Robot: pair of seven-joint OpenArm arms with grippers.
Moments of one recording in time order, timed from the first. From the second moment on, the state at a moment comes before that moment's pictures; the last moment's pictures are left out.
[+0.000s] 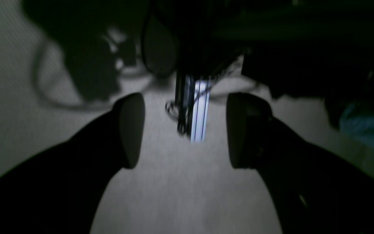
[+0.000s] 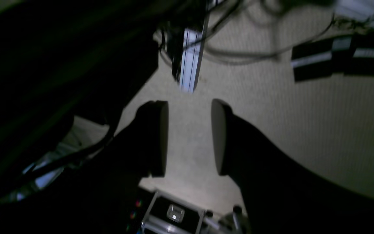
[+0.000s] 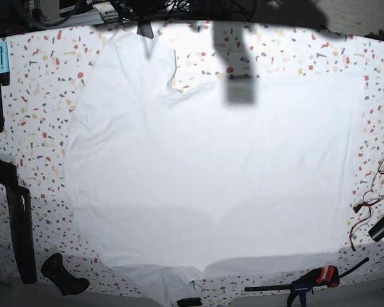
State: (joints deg) left arm 30.2 -3.3 -22.5 37.7 8.4 -30.6 -17.0; right arm -1.0 10.2 -13.3 24.5 14.3 22.8 -23.6
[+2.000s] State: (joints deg) left arm 35.6 -7.4 -22.5 37.8 8.6 -38.1 -11.5; right arm -13.5 13.3 -12.1 26.4 8.5 15.2 -2.0
